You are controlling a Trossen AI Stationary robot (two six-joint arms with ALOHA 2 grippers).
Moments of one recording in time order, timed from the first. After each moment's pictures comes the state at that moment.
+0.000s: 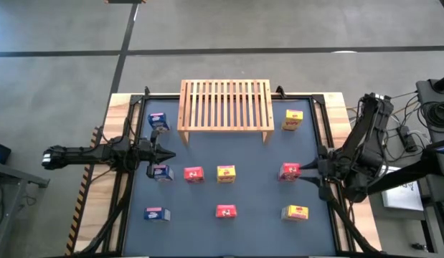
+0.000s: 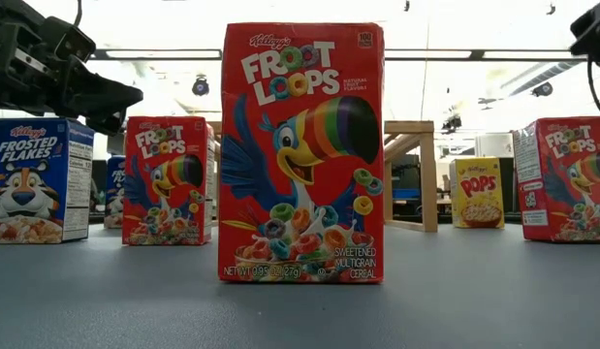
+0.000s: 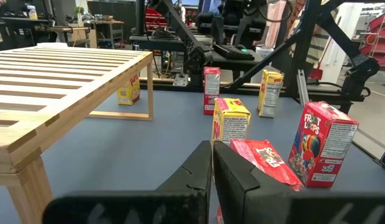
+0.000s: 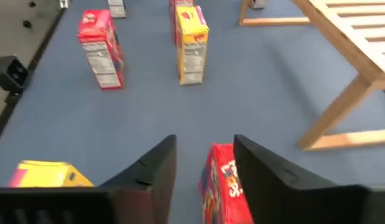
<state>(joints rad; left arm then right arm) 0.04 0.10 0.02 0.03 0.04 -0.06 1.11 0.77 0.69 -1.01 0.89 0.98</state>
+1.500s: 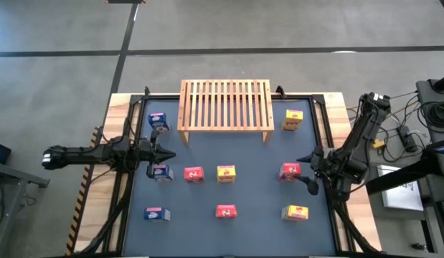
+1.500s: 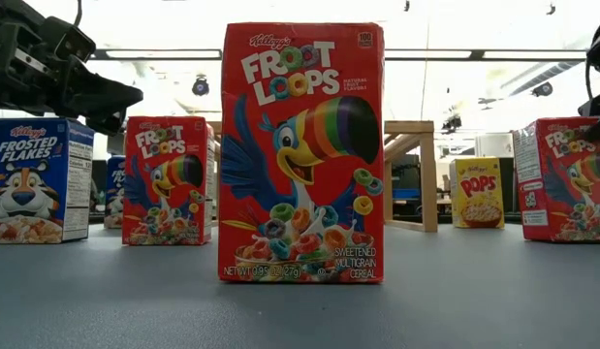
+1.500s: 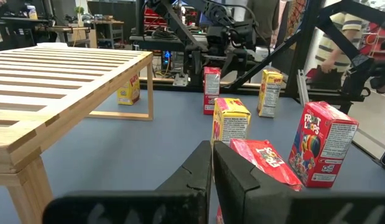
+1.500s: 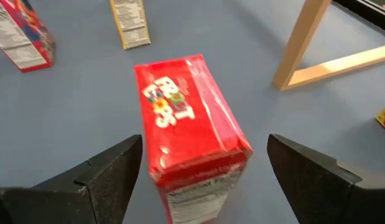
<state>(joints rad) 0.04 0.10 0.02 0.03 0.04 -0.06 1.11 0.73 0.36 -0.94 0.94 1.32</state>
